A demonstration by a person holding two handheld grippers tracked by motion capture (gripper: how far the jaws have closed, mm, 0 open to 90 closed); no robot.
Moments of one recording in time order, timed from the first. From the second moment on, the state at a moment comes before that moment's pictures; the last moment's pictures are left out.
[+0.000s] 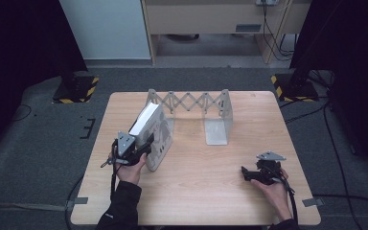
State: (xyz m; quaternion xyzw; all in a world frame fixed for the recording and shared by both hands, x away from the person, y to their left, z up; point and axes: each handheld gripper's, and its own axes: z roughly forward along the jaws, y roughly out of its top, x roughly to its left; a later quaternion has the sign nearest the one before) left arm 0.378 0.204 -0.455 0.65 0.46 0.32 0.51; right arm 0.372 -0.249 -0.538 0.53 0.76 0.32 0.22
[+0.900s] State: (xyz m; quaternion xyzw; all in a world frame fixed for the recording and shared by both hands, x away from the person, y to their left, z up) left arm 0.399 0.195 -0.462 0.64 0.46 0.31 0.53; right arm 0.373 -0.249 -0.539 0.52 0.76 0.32 0.22
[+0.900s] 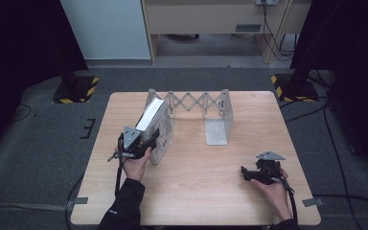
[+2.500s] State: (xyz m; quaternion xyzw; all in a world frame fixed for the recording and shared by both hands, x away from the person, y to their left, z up) left arm 0.418 0.179 -0.477 0.65 0.44 0.37 0.50; right arm 0.374 -0.248 -0.539 0.52 0.76 0.32 0.22
